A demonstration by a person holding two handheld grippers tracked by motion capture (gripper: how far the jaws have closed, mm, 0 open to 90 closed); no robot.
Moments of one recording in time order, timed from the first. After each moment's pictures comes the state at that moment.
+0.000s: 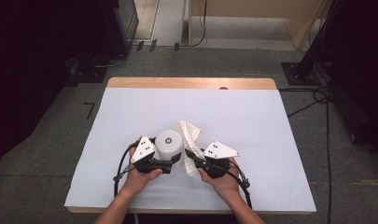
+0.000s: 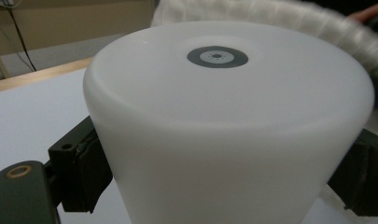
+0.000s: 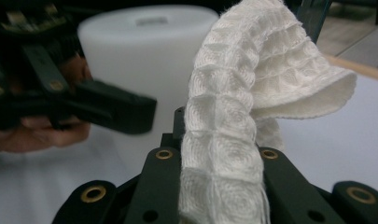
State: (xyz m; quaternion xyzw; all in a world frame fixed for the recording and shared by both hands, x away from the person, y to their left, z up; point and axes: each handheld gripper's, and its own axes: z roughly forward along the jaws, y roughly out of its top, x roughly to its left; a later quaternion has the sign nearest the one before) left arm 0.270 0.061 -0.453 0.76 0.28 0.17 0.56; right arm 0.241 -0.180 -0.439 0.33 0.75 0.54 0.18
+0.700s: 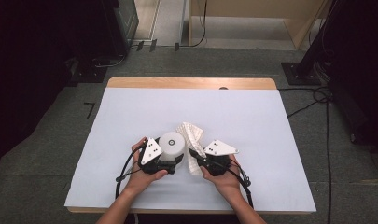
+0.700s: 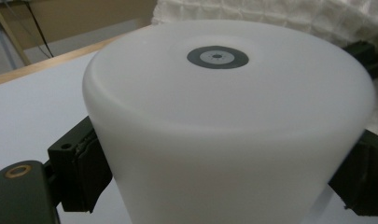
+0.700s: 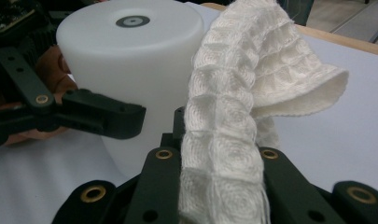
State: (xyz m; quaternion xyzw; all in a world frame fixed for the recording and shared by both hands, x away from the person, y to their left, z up) left arm 0.273 0.051 -0.470 0.78 0.28 0.21 0.51; right arm 0.254 -0.186 -0.458 0.35 0.77 0.51 0.18
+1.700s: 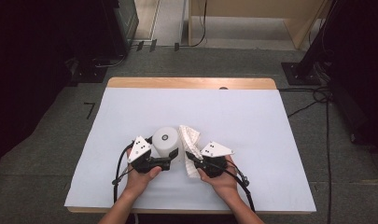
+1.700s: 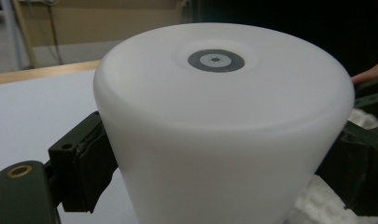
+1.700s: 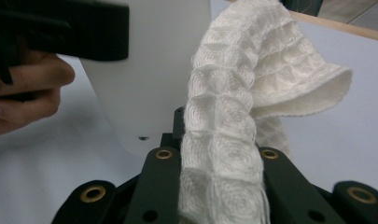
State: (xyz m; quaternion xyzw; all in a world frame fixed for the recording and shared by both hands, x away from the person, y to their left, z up) left arm 0.268 0.069 -0.450 0.72 0.34 0.18 0.57; right arm 0.252 -0.176 -0.466 0.35 0.77 0.50 0.16
